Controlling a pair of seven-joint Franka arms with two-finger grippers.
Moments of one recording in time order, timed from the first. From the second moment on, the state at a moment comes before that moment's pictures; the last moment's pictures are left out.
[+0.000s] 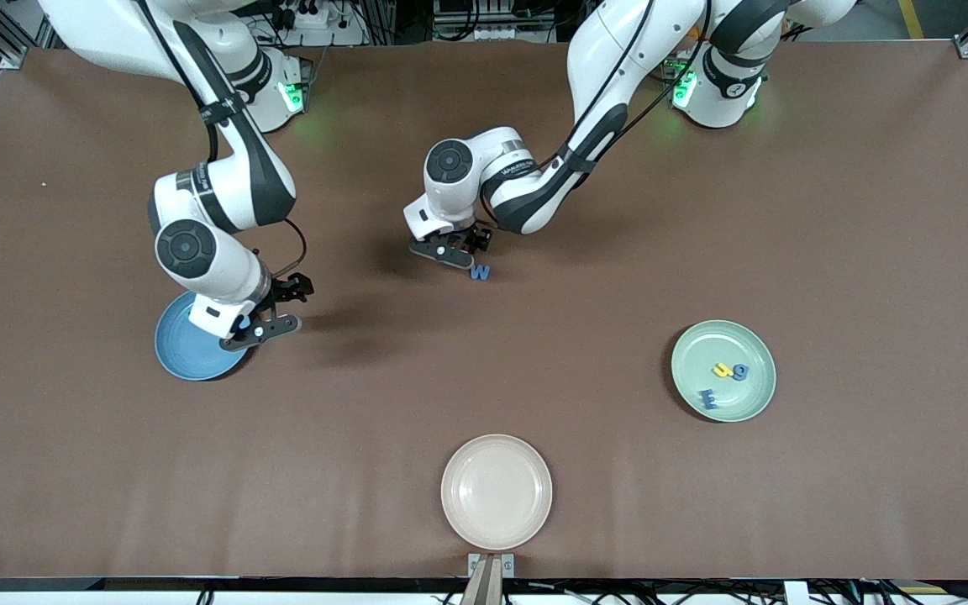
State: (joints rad) left arm -0.73 0.82 -0.33 -1.59 0.19 2.35 -0.77; right arm 0.21 0.31 0.08 -2.03 -0.07 2.23 -0.01
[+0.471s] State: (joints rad) left arm -0.73 0.81 -0.33 -1.59 0.22 2.34 -0.77; right arm 0.22 0.31 0.16 -2.03 -0.06 2.29 0.07
